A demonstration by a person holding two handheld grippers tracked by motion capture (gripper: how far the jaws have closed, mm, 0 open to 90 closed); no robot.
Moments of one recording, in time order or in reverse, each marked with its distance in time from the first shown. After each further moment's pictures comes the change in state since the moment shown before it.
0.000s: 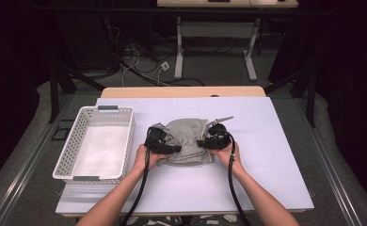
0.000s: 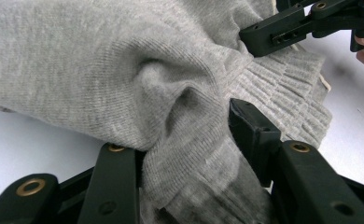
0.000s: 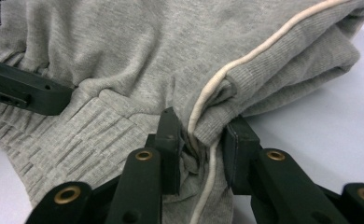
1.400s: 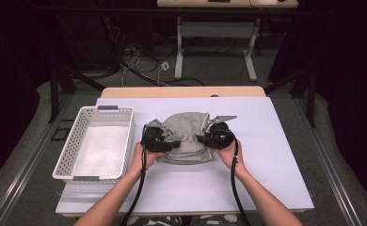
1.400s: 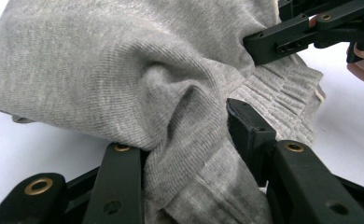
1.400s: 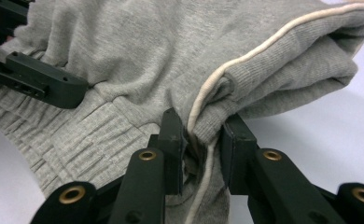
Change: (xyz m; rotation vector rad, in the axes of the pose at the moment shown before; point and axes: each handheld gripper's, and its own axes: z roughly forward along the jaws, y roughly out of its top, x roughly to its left) left arm -0.015 0.007 -0.029 -0.125 0.002 0.049; right arm 0.023 0.011 -0.034 -0.126 -0.035 -0.122
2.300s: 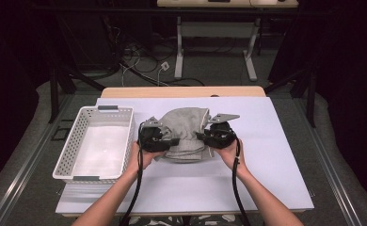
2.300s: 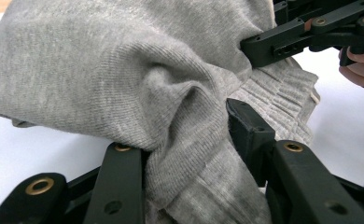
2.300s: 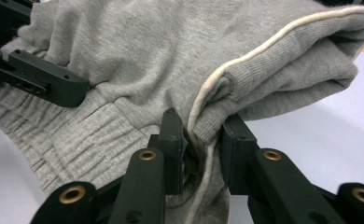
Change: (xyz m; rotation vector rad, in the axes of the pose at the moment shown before) left arm -0.015 0.008 -0.024 -0.061 0.015 0.057; right arm 0.014 0.011 -0.021 -0.066 -0.007 -0.050
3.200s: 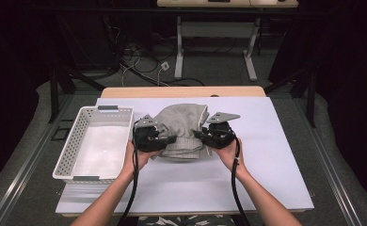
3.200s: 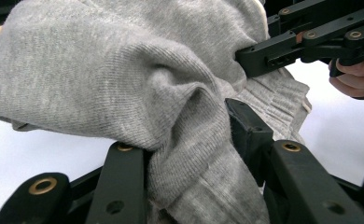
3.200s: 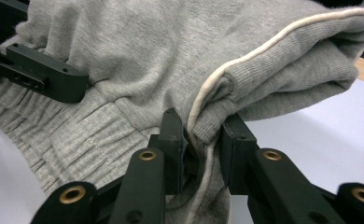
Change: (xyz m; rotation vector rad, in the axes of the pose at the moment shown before) left arm -0.009 0.007 -0.025 -0.062 0.016 0.029; right arm 0.014 0.011 -0.012 -0.059 0.004 -0.032
